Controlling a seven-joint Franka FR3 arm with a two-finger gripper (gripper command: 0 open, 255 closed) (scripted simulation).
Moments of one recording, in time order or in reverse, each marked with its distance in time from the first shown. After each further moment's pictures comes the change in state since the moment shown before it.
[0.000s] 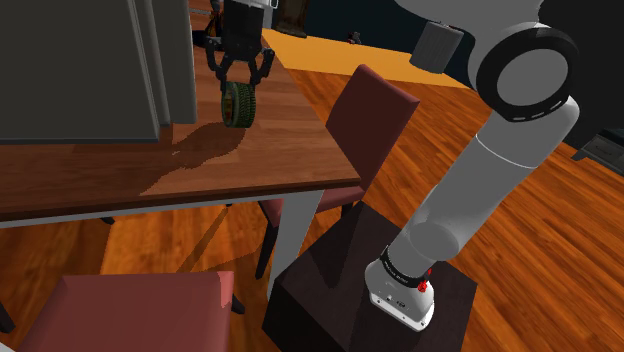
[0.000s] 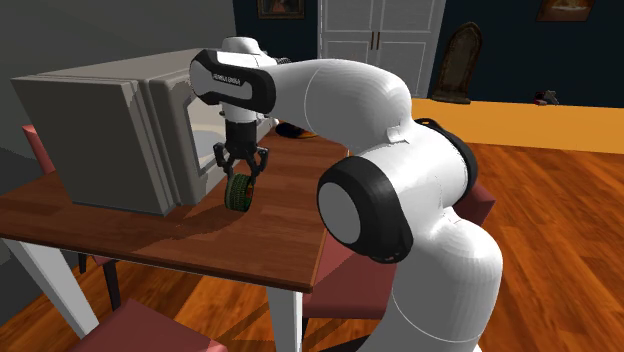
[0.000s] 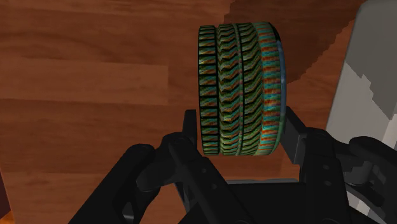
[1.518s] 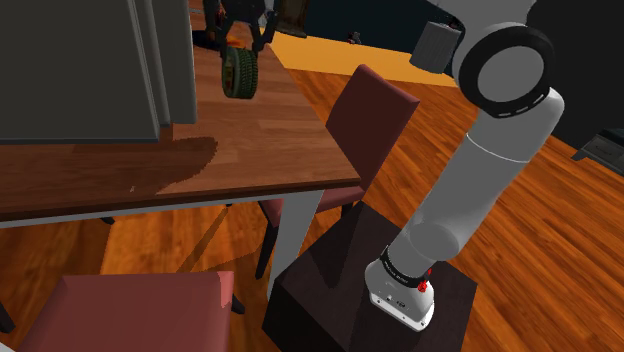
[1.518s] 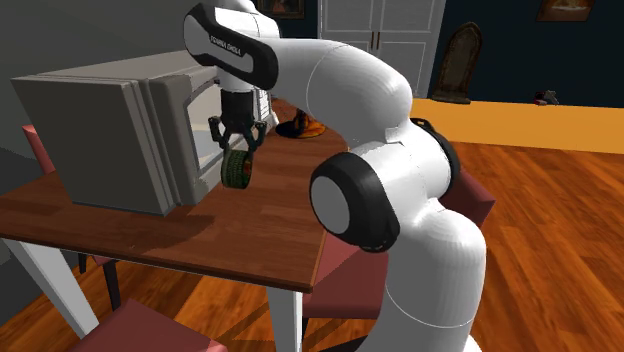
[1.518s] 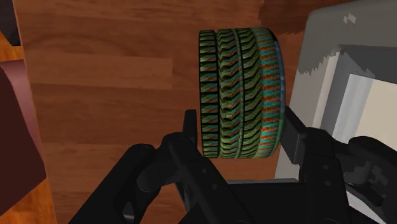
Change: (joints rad) arm 0.008 0.076 0.006 0.280 -0.018 -0.206 0.038
